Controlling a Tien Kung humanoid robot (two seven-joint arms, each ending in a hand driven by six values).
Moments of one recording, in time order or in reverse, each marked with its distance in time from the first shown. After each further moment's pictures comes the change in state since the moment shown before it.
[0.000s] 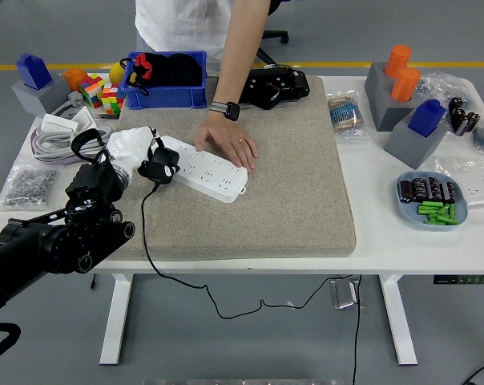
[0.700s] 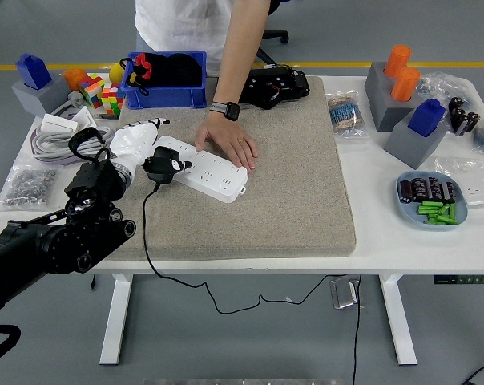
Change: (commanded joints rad) left arm 0.030 0.020 -0.058 -0.081 -0.017 0.031 -0.064; right arm -0.002 0.000 0.004 0.000 -0.002 0.000 0.001
